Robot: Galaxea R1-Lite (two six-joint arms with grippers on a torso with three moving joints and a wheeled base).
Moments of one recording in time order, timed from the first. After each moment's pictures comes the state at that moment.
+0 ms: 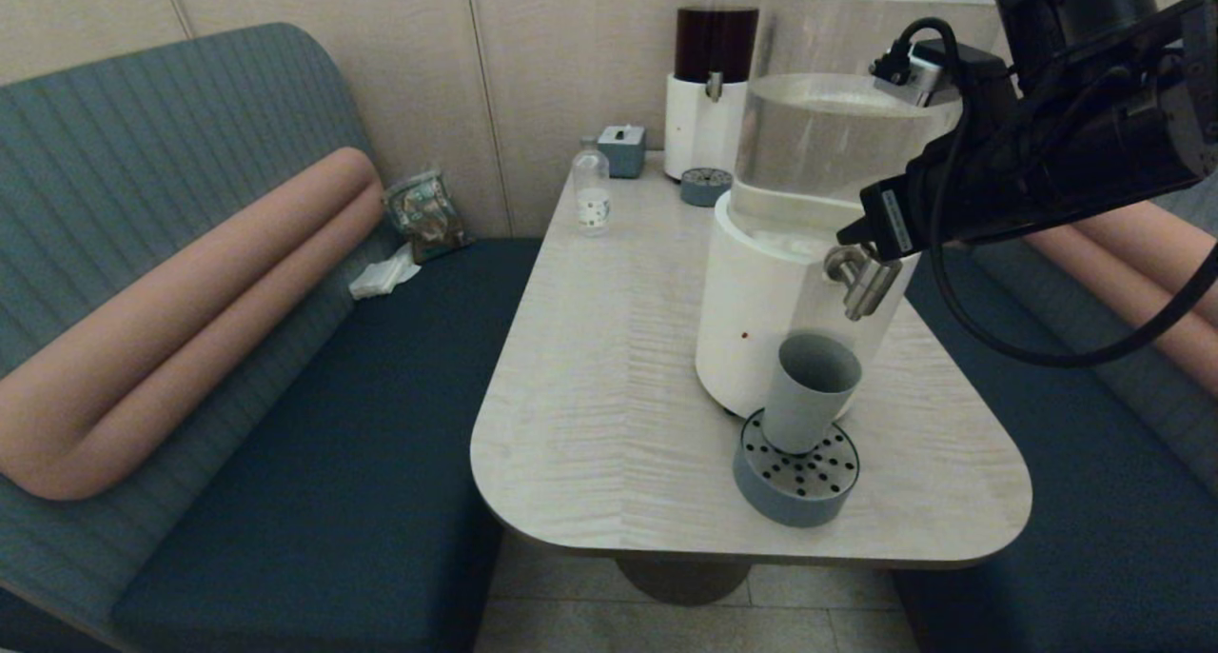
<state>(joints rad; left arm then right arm) 0.01 0.00 0.00 -0.01 -0.01 0.07 0.39 1.82 -1.93 0.65 -0.01 -0.07</state>
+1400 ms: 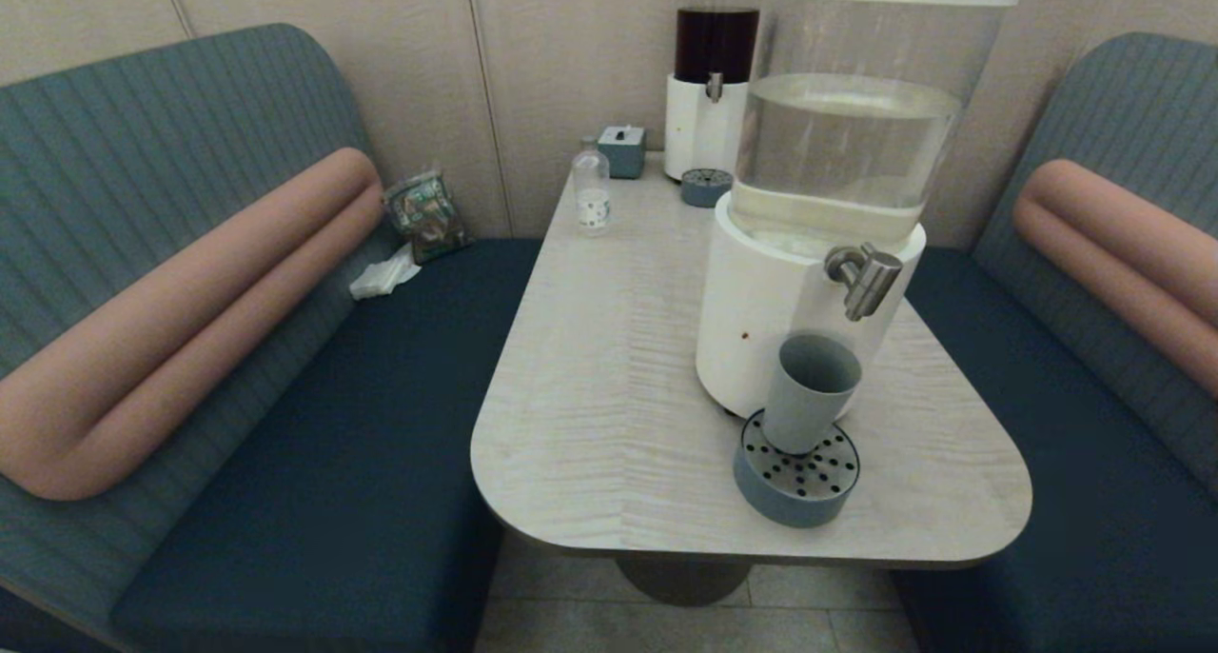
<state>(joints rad) 0.01 0.00 0.00 -0.01 -0.01 0.07 -0.01 1.28 -1.80 0.69 0.00 -0.06</state>
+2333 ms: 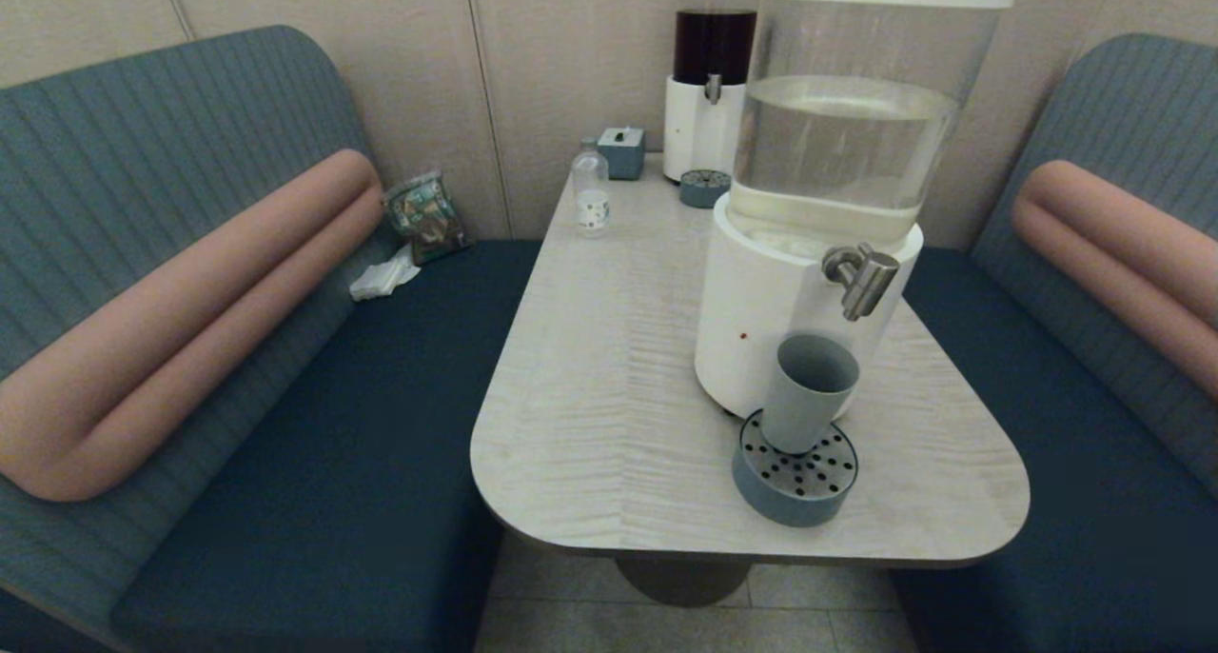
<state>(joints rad) 0.01 0.00 0.00 -0.01 -0.01 0.07 -0.05 0.49 -0.93 0.67 0.11 -0.08</state>
